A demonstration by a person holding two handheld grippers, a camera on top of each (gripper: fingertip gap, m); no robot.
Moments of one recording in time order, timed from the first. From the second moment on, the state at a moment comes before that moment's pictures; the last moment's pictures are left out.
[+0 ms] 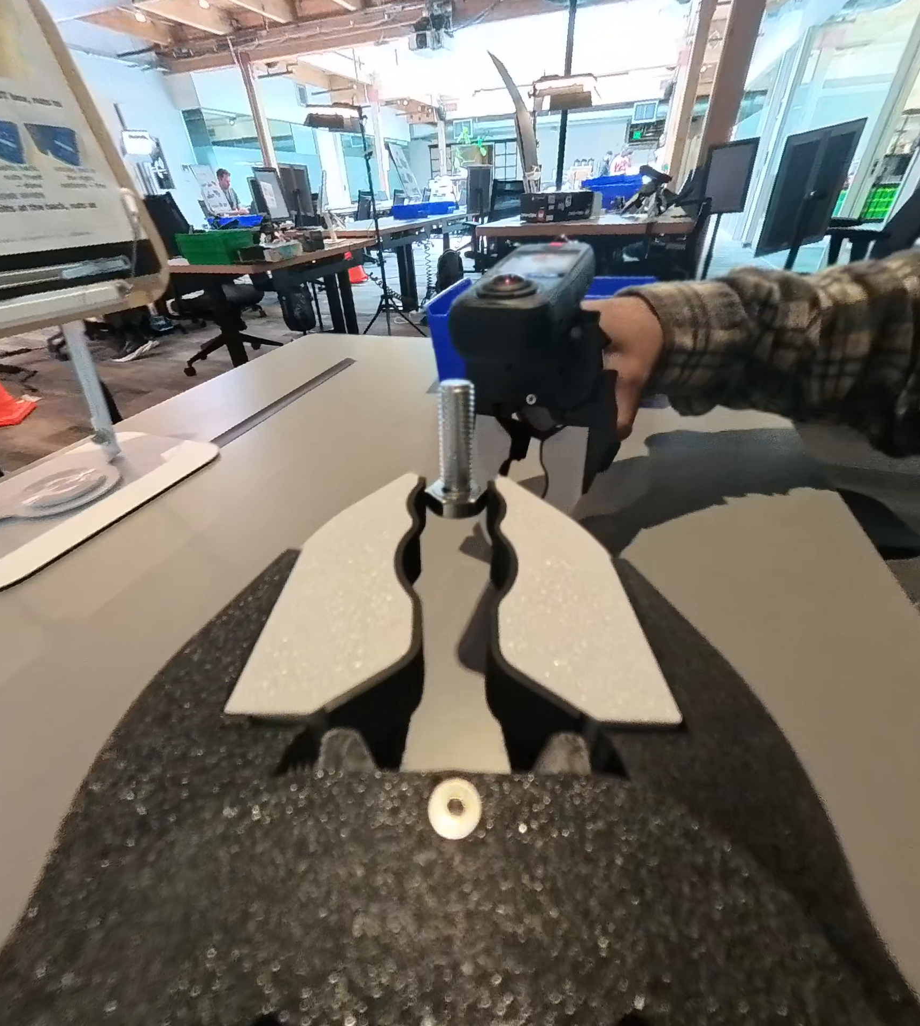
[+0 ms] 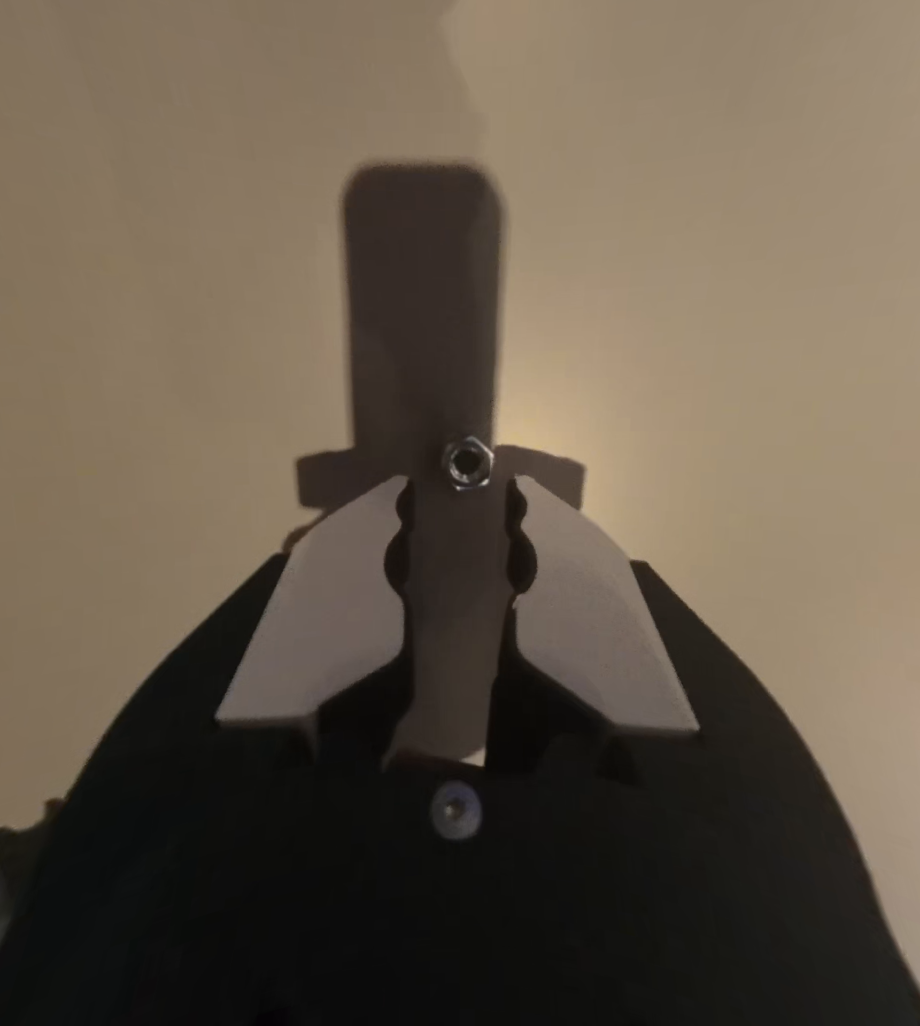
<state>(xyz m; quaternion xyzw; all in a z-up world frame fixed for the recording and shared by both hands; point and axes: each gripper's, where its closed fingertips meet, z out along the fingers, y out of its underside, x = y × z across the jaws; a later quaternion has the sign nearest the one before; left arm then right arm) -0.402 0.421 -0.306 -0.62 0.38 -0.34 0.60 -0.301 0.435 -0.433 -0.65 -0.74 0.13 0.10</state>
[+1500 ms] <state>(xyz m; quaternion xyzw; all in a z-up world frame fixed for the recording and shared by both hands) -0.389 0.413 -0.321 -0.64 0.43 -0.27 0.58 -0.394 0.402 -0.290 -0.59 -0.78 0.17 0.12</state>
